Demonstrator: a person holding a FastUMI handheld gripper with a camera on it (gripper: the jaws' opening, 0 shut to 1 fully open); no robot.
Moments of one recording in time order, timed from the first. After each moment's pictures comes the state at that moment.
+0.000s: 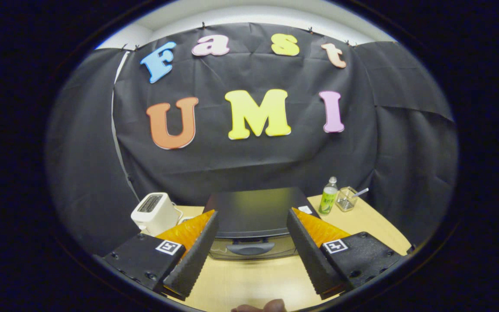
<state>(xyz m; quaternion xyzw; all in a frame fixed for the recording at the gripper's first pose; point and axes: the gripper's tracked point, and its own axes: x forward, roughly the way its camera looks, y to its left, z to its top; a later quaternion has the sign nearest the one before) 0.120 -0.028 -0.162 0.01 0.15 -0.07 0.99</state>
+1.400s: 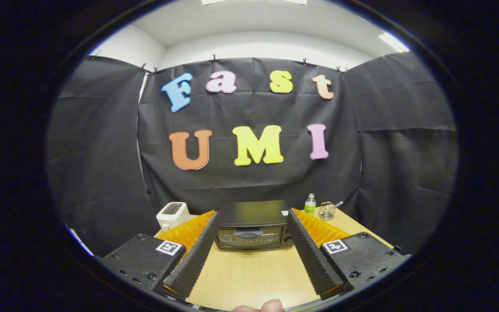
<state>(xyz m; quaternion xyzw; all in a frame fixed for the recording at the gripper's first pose) -0.065 -0.011 -0.103 -0.01 0.07 -0.06 1.00</state>
